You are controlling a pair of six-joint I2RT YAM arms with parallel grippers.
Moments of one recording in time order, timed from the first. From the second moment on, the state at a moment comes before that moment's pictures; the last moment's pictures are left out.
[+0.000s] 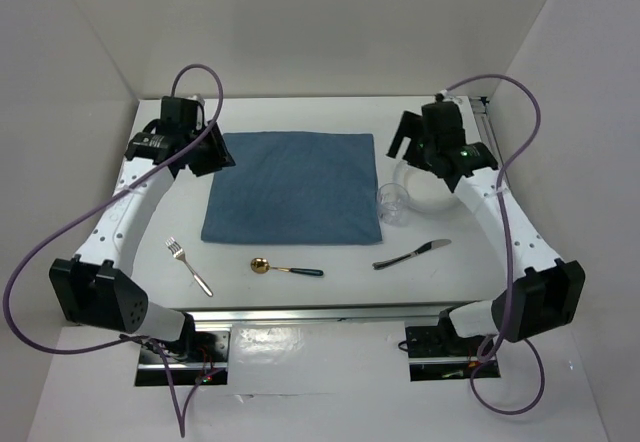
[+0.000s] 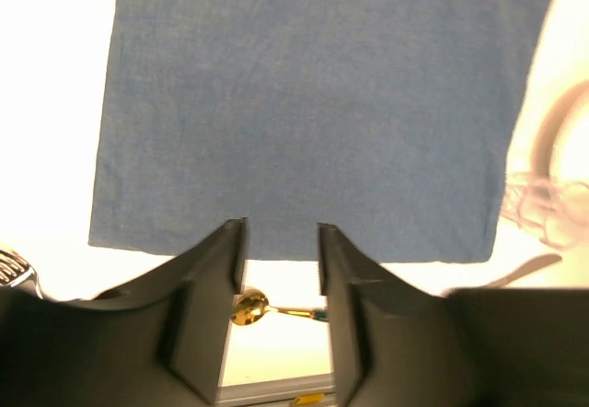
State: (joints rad) left arm -0.14 1.44 1.45 -0.84 0.06 -0.50; right arm 0.30 1.37 1.35 -0.64 0.19 0.53
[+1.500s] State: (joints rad) left arm -0.15 1.41 1.32 -0.84 0.12 -0.48; right arm 0.23 2.05 1.89 -0.65 0.09 0.48
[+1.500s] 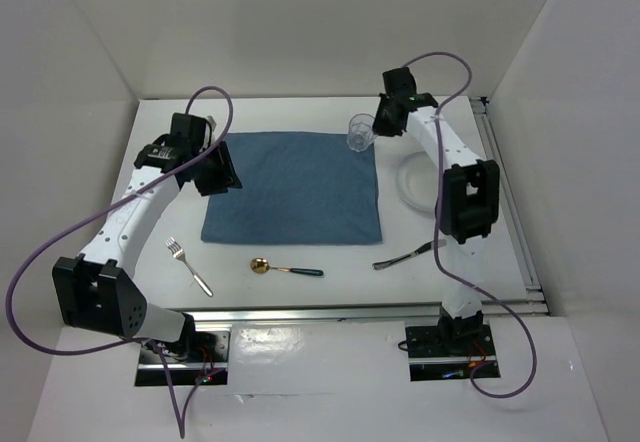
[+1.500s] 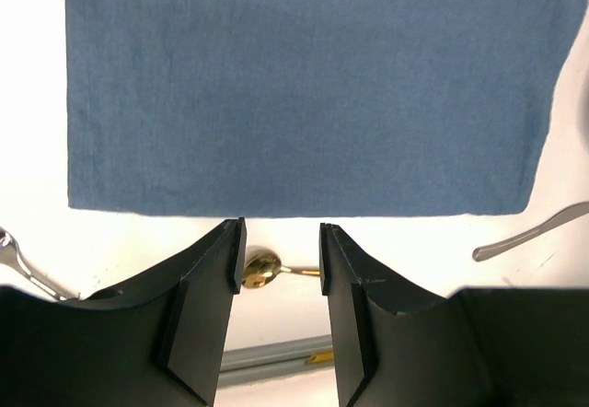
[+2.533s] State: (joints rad) left arm -0.16 1.34 1.28 -0.87 0.09 -0.48; right arm -0.12 1.29 1.19 -0.55 0.03 0.62
